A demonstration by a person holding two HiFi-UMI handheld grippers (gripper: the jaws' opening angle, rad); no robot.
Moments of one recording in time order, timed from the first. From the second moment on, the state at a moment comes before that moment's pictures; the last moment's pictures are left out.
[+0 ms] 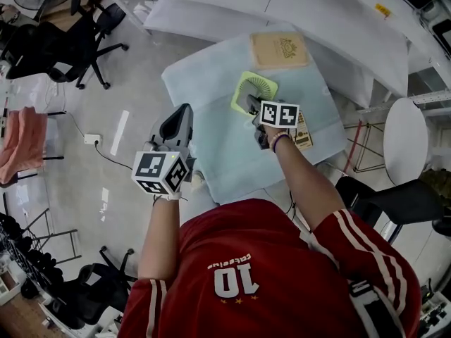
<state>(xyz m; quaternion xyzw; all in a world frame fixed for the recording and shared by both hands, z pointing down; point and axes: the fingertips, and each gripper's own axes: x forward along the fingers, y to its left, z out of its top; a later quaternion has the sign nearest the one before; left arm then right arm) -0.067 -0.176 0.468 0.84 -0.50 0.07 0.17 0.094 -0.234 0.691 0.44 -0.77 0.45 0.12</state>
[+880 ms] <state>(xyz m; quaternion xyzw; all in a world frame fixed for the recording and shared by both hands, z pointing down) -0.089 -0.163 0.488 0.83 -0.52 0.09 0.19 0.077 -0.252 0.717 0.42 -0.76 0.46 0.14</state>
